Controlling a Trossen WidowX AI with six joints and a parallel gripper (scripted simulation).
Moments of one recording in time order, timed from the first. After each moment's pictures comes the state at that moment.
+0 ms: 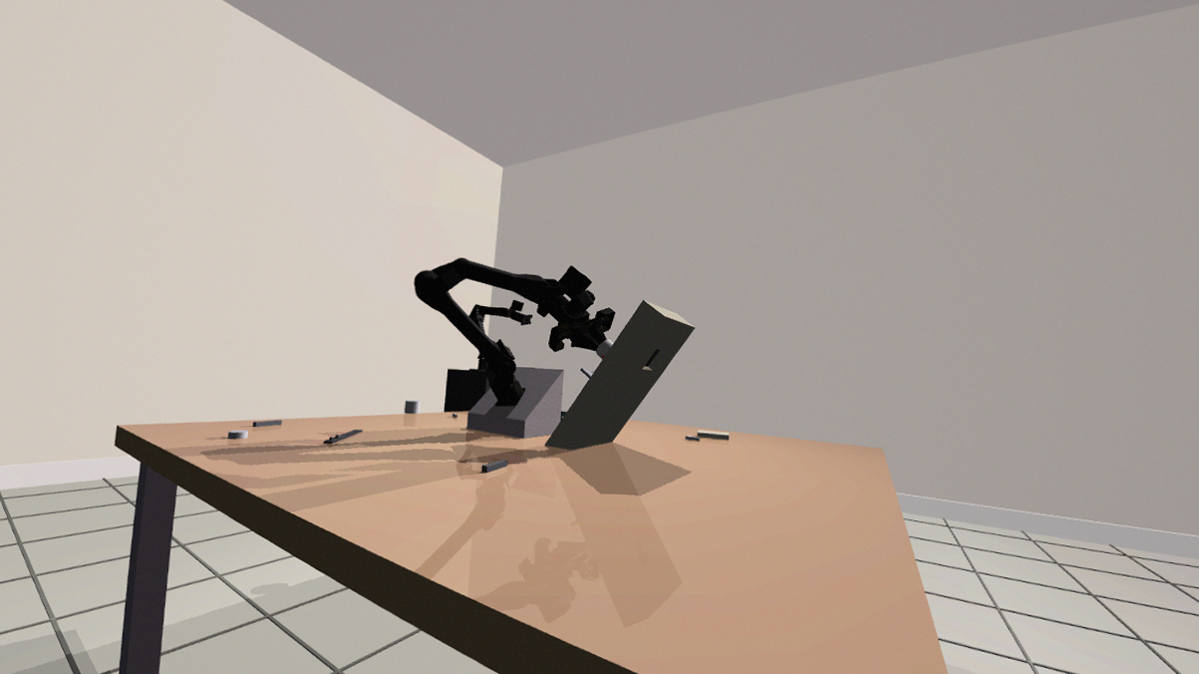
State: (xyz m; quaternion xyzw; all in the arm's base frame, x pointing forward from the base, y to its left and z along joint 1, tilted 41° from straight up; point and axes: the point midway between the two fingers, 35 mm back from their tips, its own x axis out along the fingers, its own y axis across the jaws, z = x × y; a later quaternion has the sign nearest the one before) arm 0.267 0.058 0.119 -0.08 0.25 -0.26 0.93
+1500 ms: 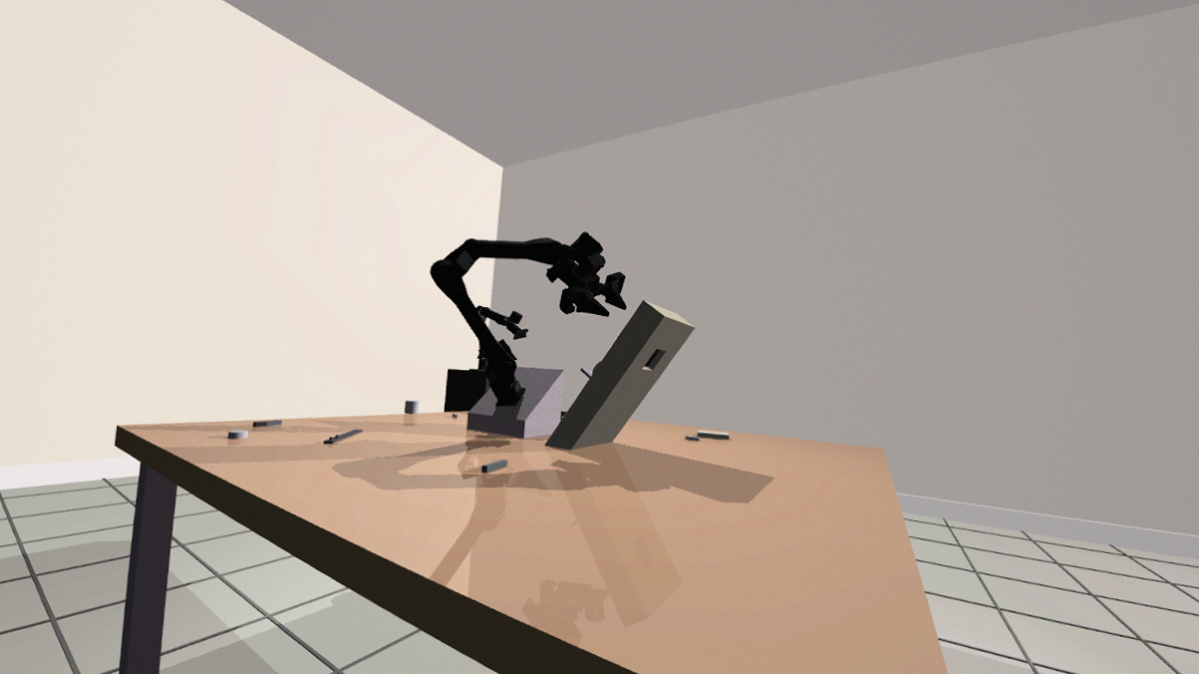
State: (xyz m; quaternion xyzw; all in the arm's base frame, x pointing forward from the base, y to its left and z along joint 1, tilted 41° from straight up) arm 0.300 0.110 0.185 -0.07 0.25 -0.26 0.93
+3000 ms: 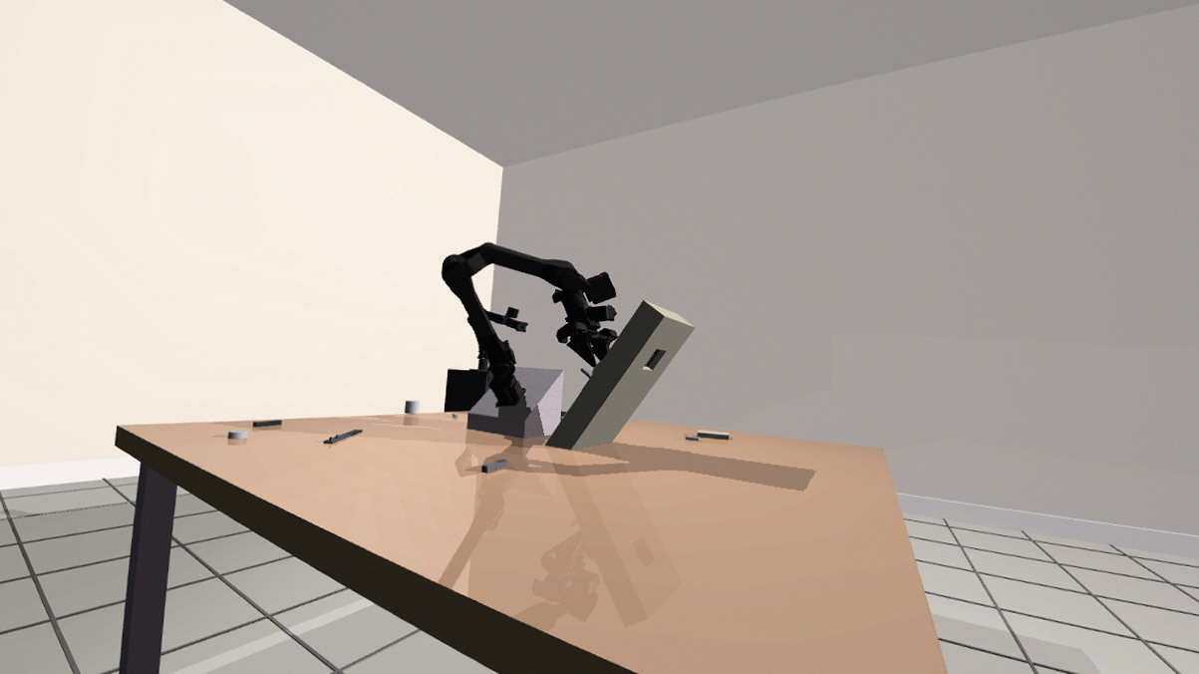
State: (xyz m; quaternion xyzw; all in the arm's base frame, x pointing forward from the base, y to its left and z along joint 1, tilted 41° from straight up) arm 0.265 0.037 0.095 -0.26 0.49 -0.25 0.80
